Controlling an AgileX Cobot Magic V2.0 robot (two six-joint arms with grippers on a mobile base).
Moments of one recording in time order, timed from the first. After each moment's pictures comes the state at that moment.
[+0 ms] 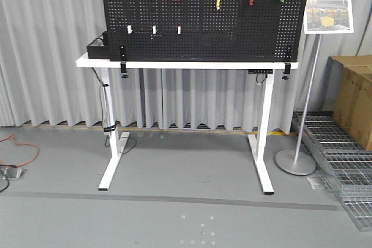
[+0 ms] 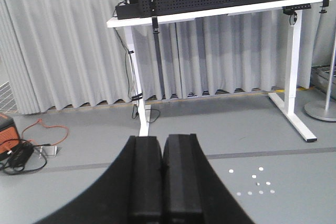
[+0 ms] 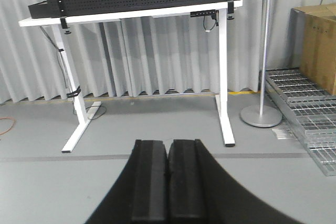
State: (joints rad) left arm -0.03 -0.01 0.03 -0.07 0.12 0.16; right arm 0.04 -0.01 0.03 -0.03 0.16 0.12
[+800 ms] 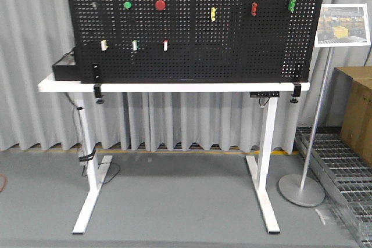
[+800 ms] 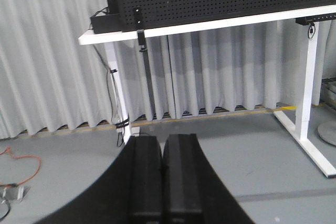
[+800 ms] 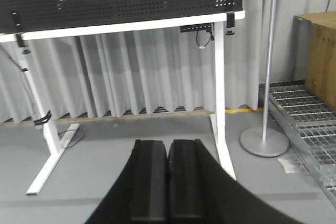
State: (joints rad) left arm -0.03 -0.01 0.03 -0.07 0.12 0.16; right arm 0.04 -0.01 0.03 -0.03 0.16 0.12
